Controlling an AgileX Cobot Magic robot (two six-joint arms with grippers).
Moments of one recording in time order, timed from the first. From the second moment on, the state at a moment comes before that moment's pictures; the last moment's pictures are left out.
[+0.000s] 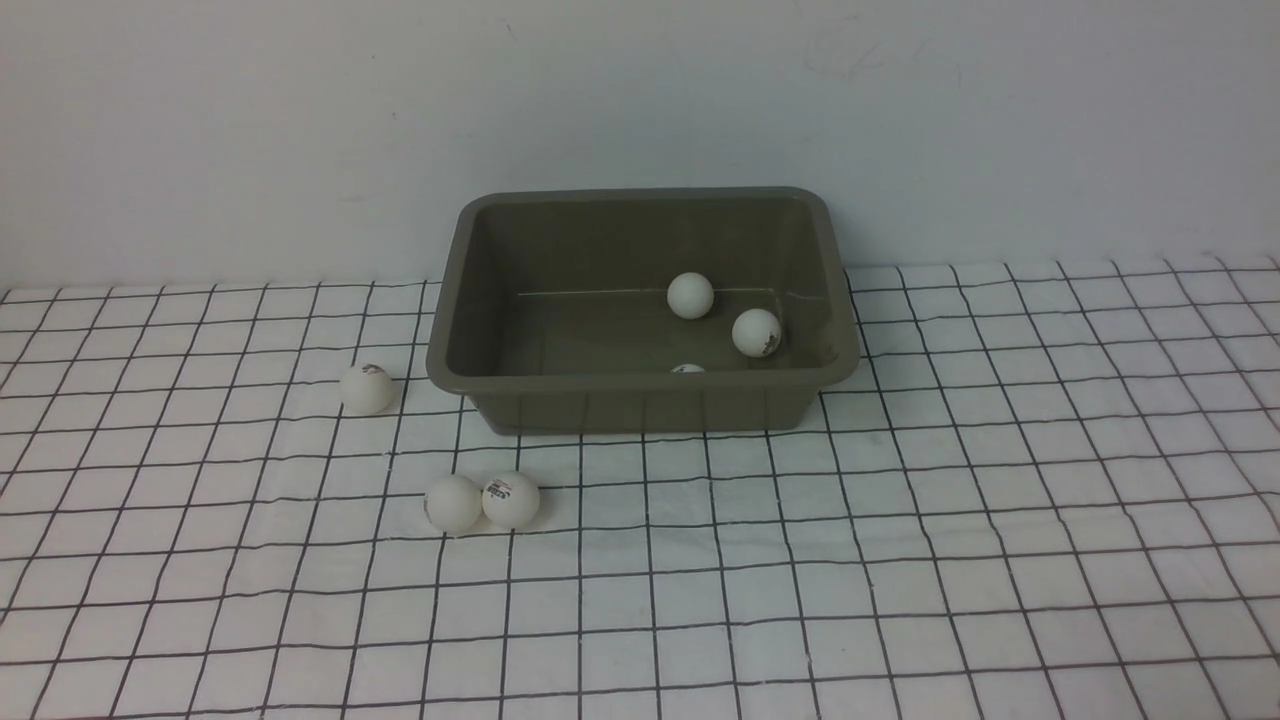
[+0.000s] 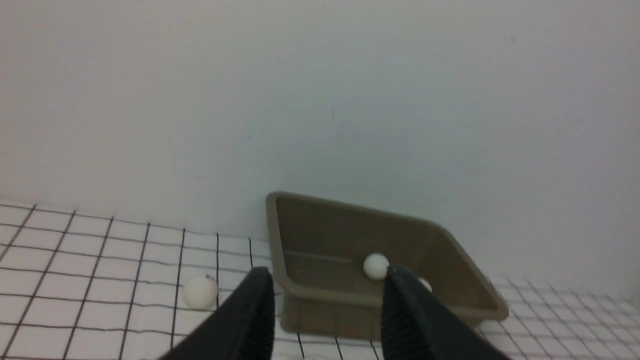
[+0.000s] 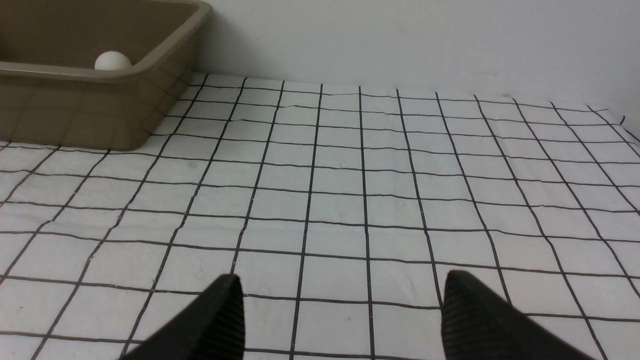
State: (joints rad) right arm 0.04 -0.01 0.02 0.00 0.41 -0.07; left arm -0.16 0.07 -0.43 -0.13 0.48 -0.25
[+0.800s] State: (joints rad) right arm 0.04 -0.01 0.02 0.00 0.41 -0.07; left arm -0.18 0.67 -0.79 -0.03 0.71 0.12
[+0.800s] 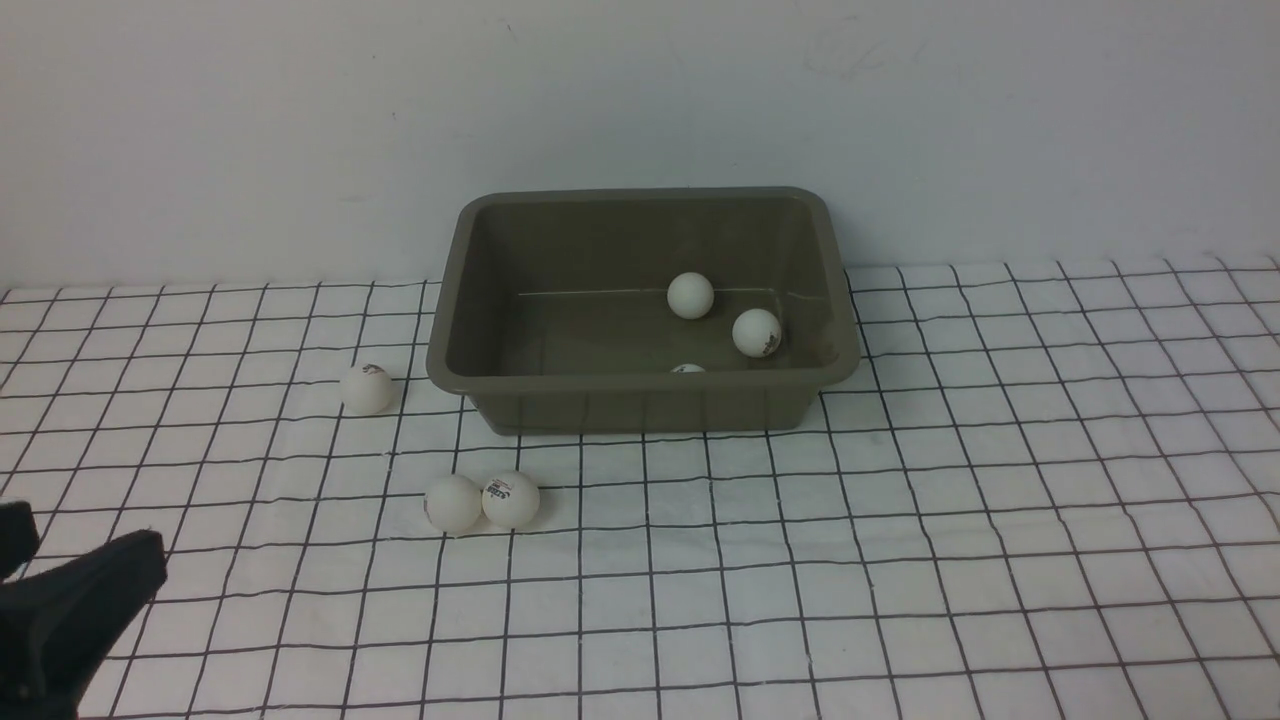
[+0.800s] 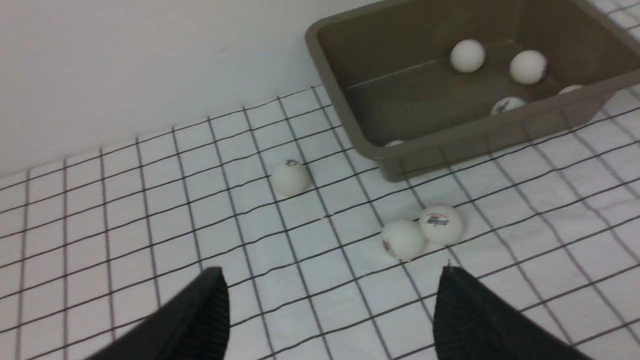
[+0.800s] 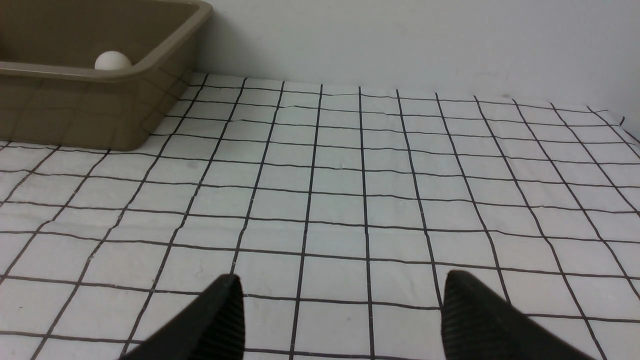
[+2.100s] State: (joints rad) right arm 0.04 -0.01 0.02 0.00 0.41 -0.07; left arm -0.18 1.21 -1.15 -0.37 0.73 0.70
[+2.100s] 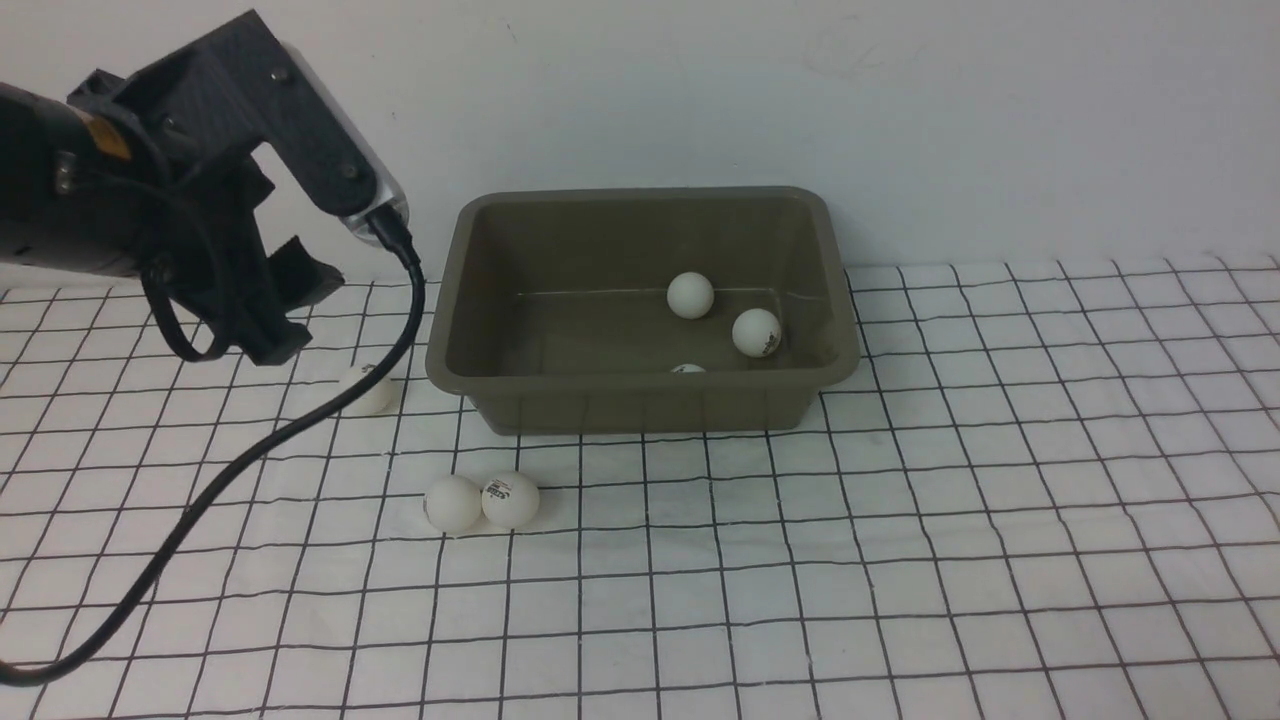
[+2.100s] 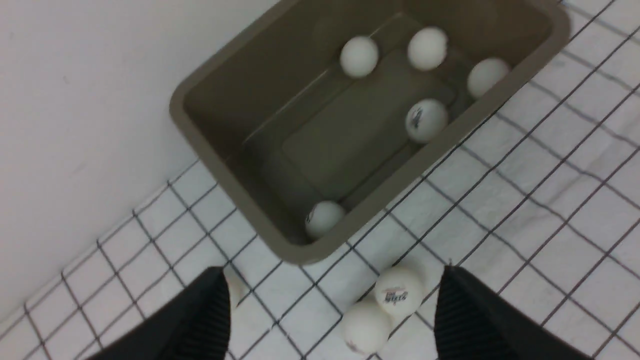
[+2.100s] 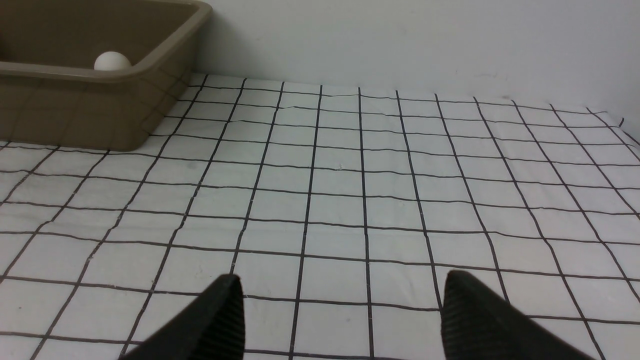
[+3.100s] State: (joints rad) right arm 0.04 -0.01 0.02 0.00 0.41 -0.07; left arm 0.19 1.80 -1.18 -1.20 0.57 1.92
